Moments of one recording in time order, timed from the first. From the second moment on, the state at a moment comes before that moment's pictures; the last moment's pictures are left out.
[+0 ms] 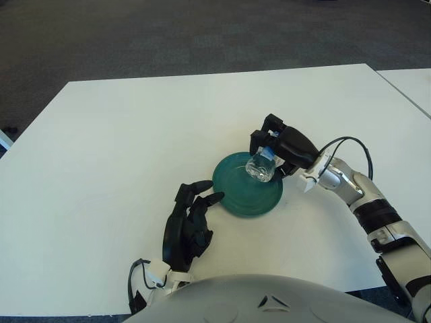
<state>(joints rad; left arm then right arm) 0.72 -0.07 -0.35 -0.28 -0.06 -0.45 0.01 -0.37 -0.49 0.35 0.37 -0.71 -0.85 -0.13</state>
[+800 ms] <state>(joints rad) 0.69 -0.08 -0.37 -0.24 -0.03 -0.45 0.09 -0.37 -0.45 0.39 0.34 -0.75 -0.88 -0.10</state>
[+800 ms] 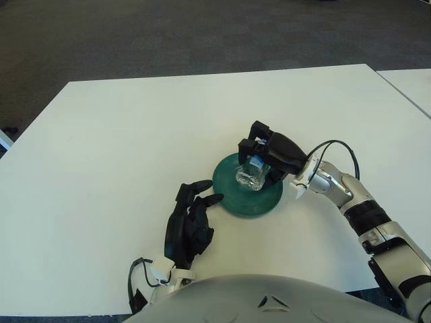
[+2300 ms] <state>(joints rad) 0.59 -0.12 -0.29 -0.21 0.20 -0.34 0.40 -0.38 -0.50 0.42 0.36 -0.69 -0.85 0.05</state>
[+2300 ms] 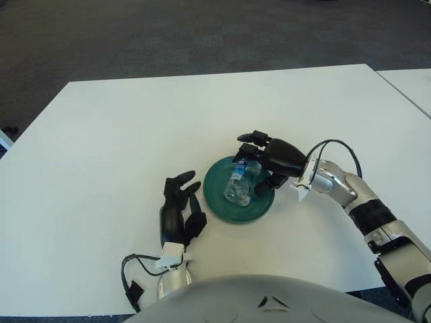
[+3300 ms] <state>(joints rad) 0.49 -0.13 -0.24 -0.20 0.15 -0.23 0.35 -0.29 -0.44 0.30 0.35 -0.12 -0.69 0.32</state>
